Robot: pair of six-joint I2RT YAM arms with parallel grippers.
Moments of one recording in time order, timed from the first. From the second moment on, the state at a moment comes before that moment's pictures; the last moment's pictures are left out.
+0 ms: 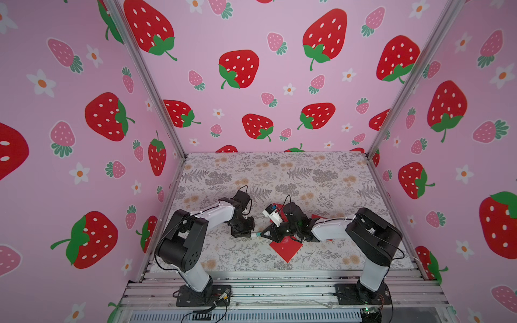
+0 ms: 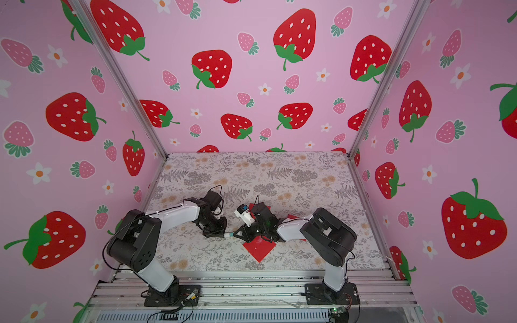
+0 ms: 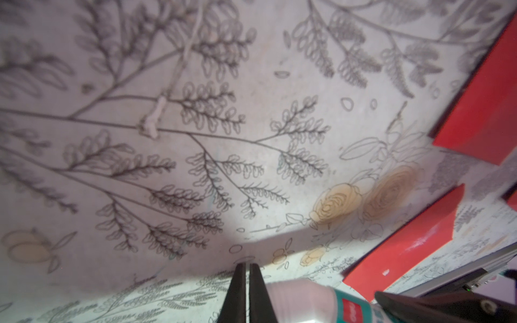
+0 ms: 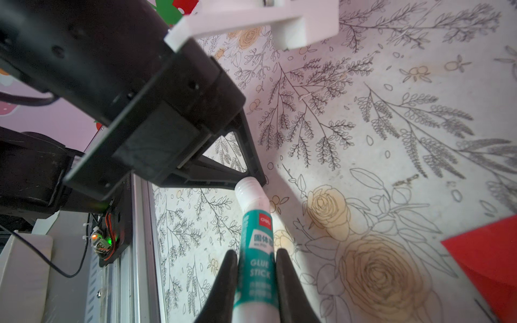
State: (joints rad) left arm -0.41 1.68 0.91 -0.72 0.35 -0.51; right arm 0.90 1.82 0.81 0.36 -0.51 0.35
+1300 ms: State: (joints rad) left arm -0.38 1.66 0.93 -0.76 0.21 -0.50; right arm 0.90 1.65 1.04 -0.32 -0.30 0.20
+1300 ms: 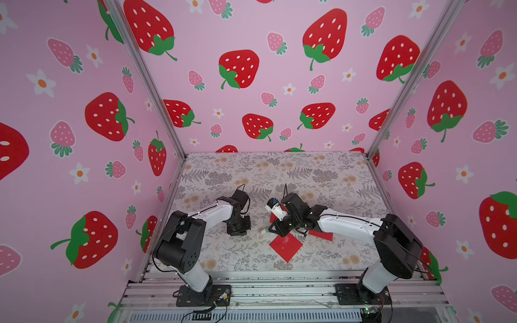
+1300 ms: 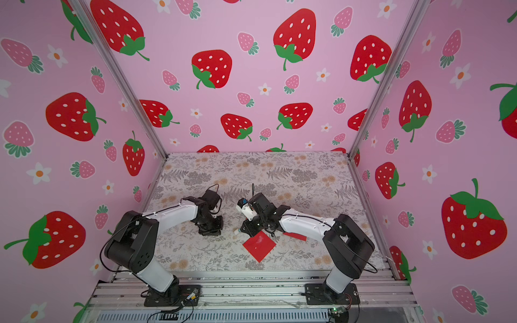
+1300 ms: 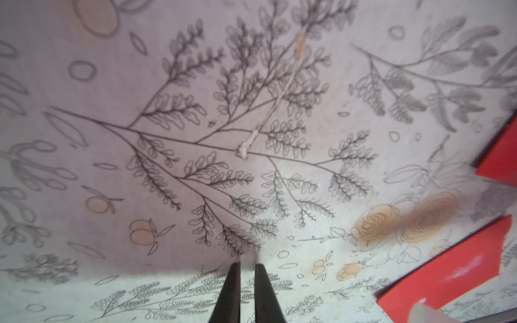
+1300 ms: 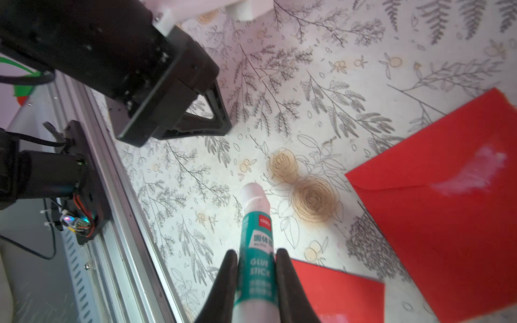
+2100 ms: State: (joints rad) left arm -0.34 1.61 0.91 -0.76 0.20 -0.49; right arm 0.91 1.90 1.48 -0.94 0.02 0.00
